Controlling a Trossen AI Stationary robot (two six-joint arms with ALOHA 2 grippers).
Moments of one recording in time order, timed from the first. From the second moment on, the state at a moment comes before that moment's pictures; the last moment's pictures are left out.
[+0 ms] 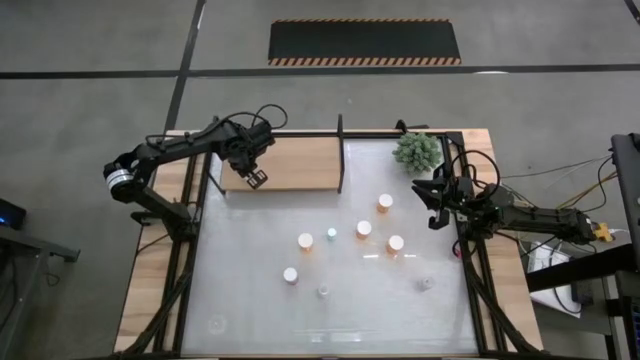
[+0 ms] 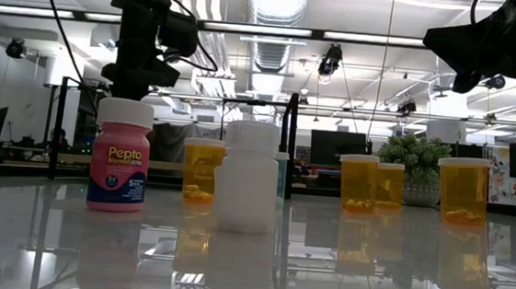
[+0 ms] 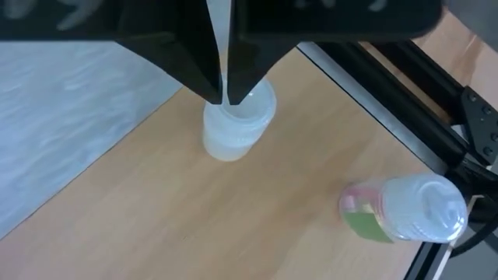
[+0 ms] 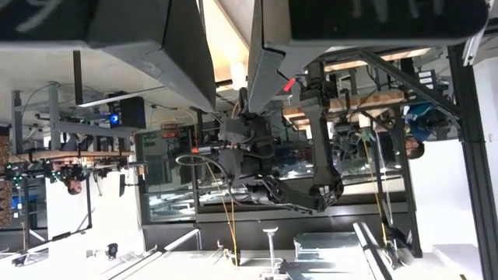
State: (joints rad) left arm 0.59 1.47 1.16 -1.16 -0.22 -0.15; right arm -0.14 0.16 0.02 0.42 0.09 0.06
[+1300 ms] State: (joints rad) left arm 0.59 1.47 1.18 -1.26 -0.26 -0.16; right arm -0.14 0.16 0.02 0.42 0.07 0.07
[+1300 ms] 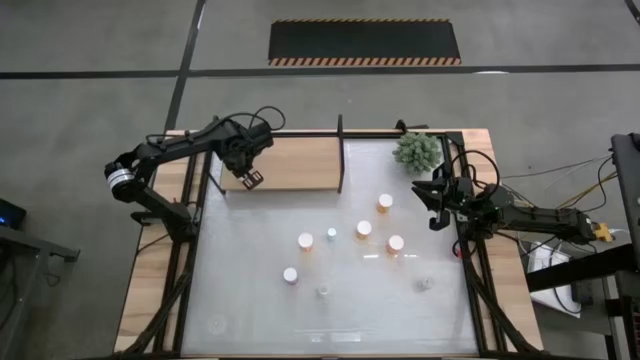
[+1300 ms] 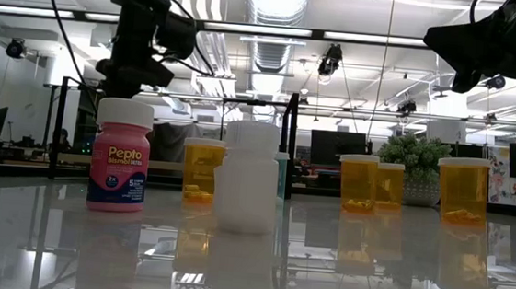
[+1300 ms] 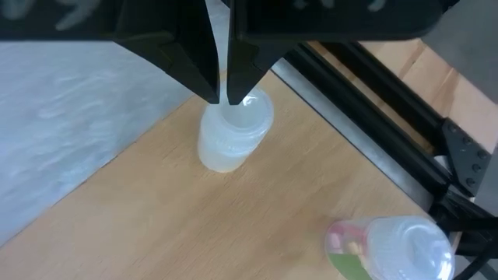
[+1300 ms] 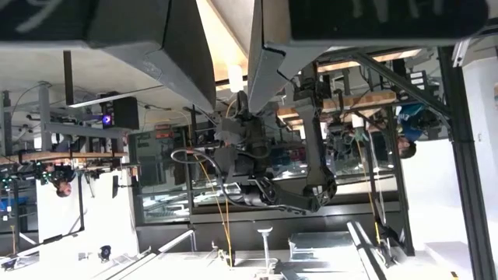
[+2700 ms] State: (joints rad) left arm -0.11 1.02 0.93 -0.12 -0.30 0.12; right arm -0.12 0.82 0.52 0.37 -0.24 -0.10
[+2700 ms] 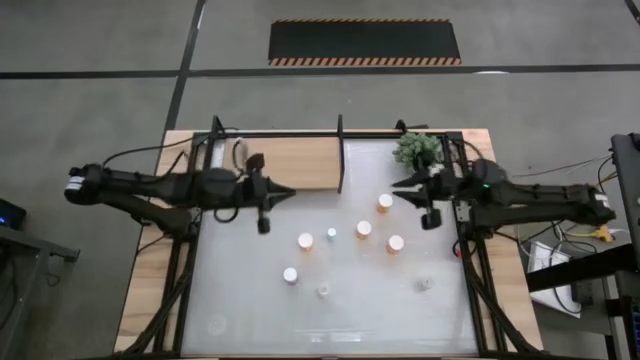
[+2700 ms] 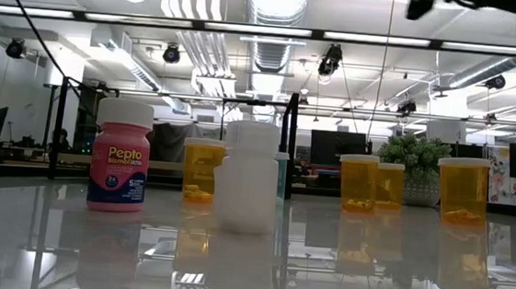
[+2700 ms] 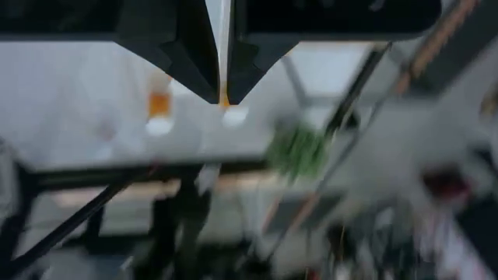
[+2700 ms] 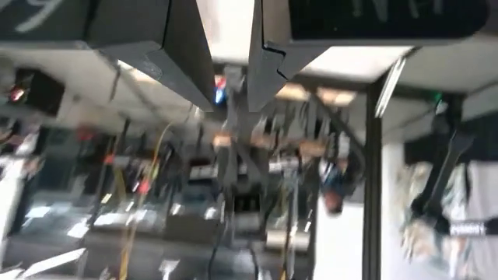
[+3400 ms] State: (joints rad) left arm -0.15 0.72 0.40 0.52 -0.30 0.30; right arm -0.01 1.50 1.28 -0.24 -0.24 -0.16
